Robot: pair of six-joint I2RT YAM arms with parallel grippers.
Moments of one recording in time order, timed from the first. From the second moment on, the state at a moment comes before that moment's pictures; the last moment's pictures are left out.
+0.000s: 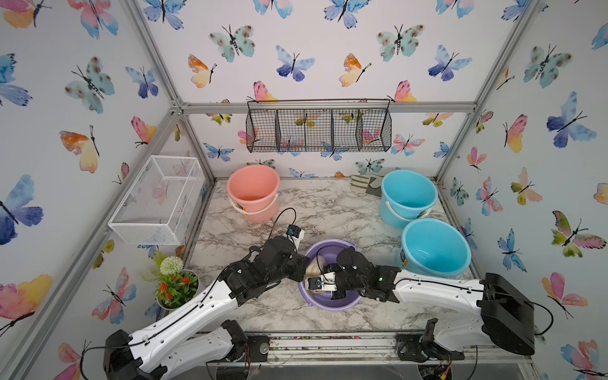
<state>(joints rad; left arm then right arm) -0.87 0.95 0.83 -0.56 -0.02 -0.49 1.10 1.42 0.76 0.04 -0.18 -0.66</state>
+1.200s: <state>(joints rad) -0.51 1.60 1.38 -0.40 0.21 -0.55 1.10 0.80 0.98 -0.11 0.56 -0.37</state>
